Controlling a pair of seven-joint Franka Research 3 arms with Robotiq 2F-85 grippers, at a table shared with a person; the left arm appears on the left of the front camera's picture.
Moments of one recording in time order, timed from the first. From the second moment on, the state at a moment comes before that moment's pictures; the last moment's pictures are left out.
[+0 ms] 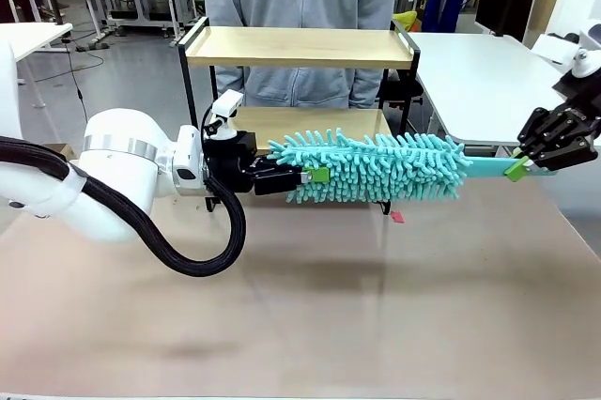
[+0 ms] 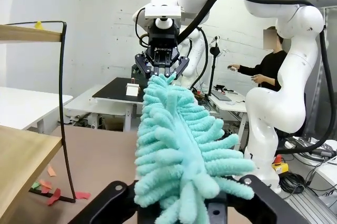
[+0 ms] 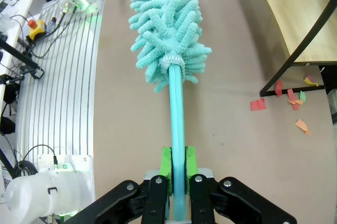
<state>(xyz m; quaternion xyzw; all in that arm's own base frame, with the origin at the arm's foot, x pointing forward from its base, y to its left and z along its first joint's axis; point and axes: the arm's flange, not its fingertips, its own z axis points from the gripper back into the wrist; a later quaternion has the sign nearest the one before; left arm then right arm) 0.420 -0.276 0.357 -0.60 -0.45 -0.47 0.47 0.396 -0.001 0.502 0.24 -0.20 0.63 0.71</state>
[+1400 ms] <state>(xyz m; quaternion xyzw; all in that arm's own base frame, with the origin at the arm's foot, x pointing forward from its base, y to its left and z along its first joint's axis) 0.414 -0.272 0.355 -0.62 -0.45 -0.45 0.46 0.391 -0.038 0.575 0.29 -0.31 0.57 0.70</state>
